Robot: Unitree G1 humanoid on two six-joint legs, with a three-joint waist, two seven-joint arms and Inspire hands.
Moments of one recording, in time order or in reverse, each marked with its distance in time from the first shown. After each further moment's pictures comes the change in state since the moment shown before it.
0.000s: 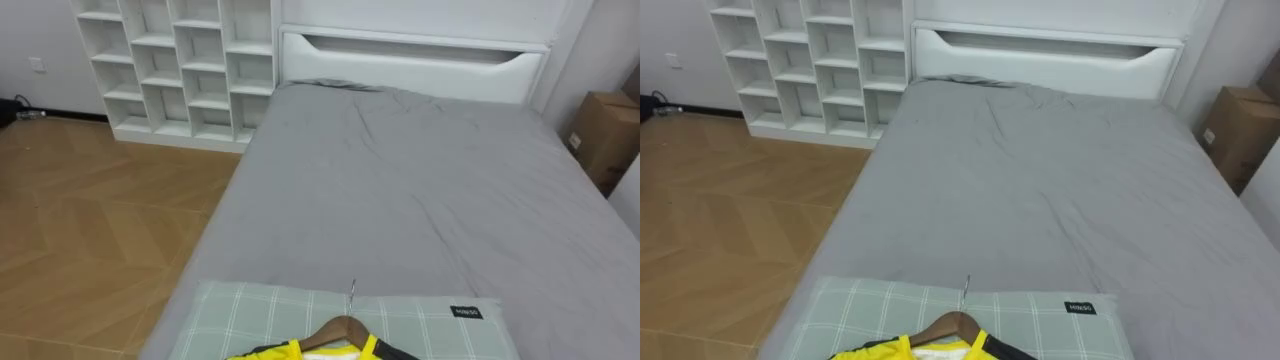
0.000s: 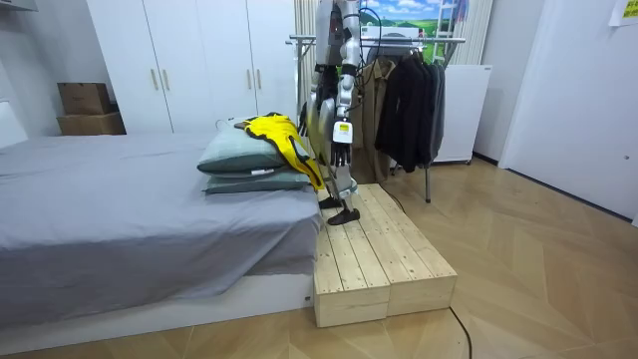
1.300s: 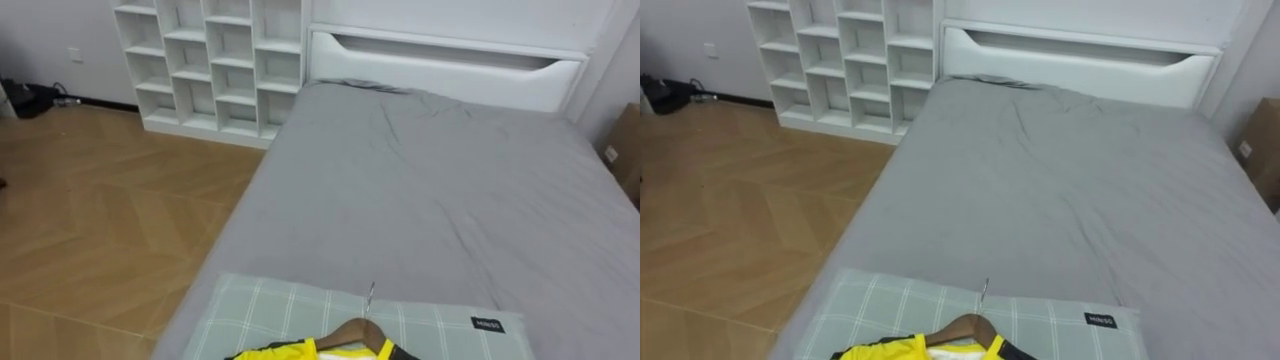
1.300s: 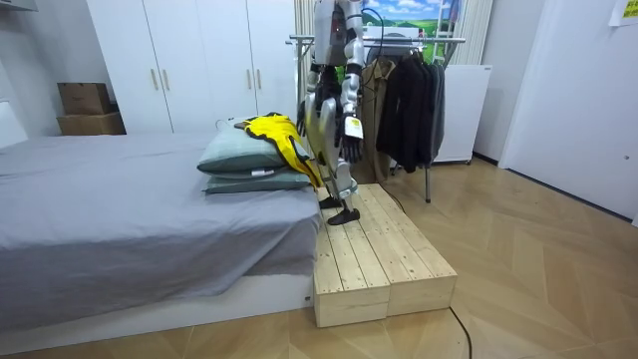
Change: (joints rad) left arm 0.023 0.013 0.120 -0.100 -0.066 -0.065 0.214; right arm -0.020 -0.007 0.011 0.013 -0.042 -0.002 -0.030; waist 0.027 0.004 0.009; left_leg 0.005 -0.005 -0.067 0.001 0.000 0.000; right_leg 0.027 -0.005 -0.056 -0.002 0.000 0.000
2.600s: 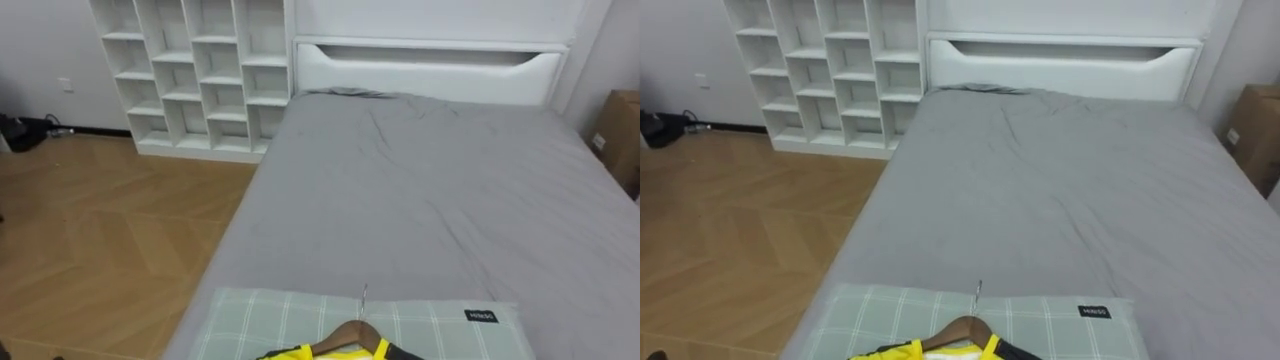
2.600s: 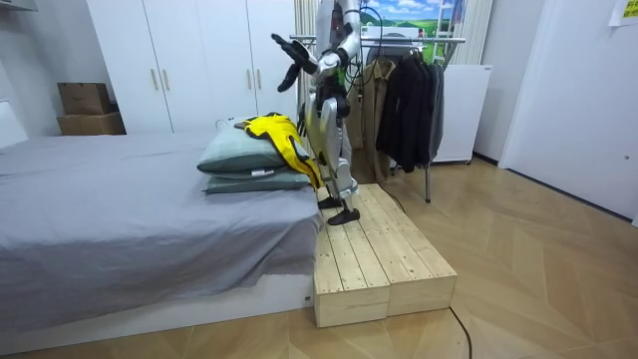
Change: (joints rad) left arm -0.102 0.082 -0.057 -0.557 0.529 -0.071 0.486; right arm -0.001 -0.049 -0.050 -0.004 -0.092 -0.031 -0.013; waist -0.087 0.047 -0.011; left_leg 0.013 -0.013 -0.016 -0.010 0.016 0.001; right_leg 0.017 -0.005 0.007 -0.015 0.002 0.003
